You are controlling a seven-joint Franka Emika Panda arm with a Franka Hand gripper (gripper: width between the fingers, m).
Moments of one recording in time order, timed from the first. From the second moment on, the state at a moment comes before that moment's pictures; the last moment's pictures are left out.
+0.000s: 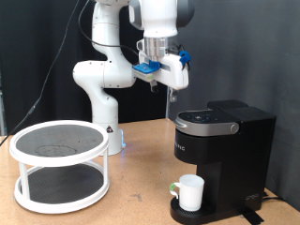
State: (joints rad) arm -0.35 -0.28 0.35 -2.26 0.23 1.97 2.19
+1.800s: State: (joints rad) arm -0.34 -0.20 0.38 -2.29 0.23 2.06 2.16
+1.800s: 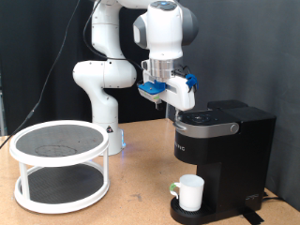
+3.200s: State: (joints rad) arm -0.34 -0.29 0.34 -2.30 0.49 2.10 2.02
